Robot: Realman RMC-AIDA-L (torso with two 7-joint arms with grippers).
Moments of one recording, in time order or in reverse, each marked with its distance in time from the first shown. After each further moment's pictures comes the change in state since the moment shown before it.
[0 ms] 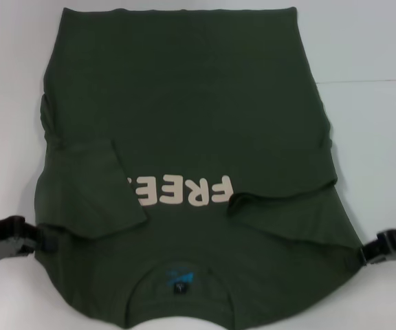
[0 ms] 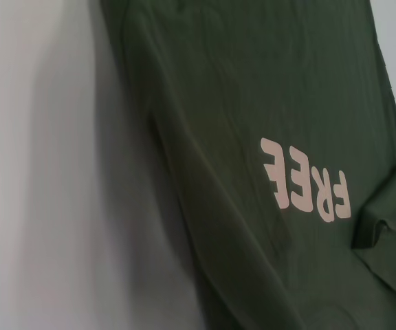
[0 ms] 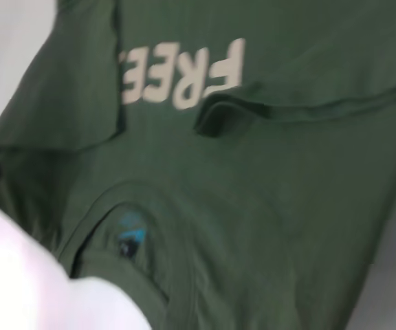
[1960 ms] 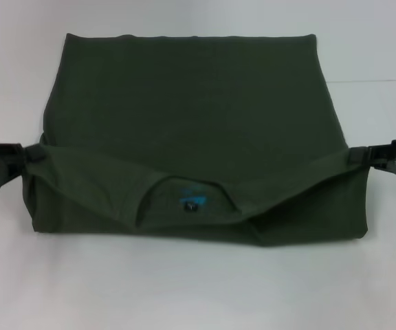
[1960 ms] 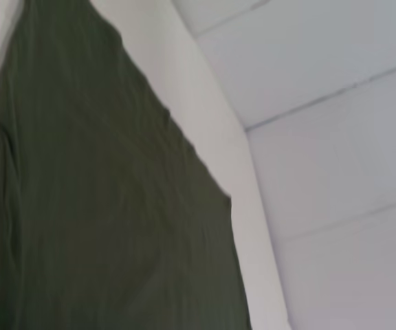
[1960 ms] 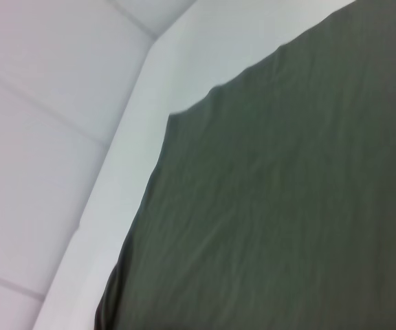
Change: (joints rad) left arm 0.060 0.006 -0.225 -0.150 -0.348 -0.091 0.131; right arm -0.061 0.020 0.301 0.069 0.246 0.223 -0.169
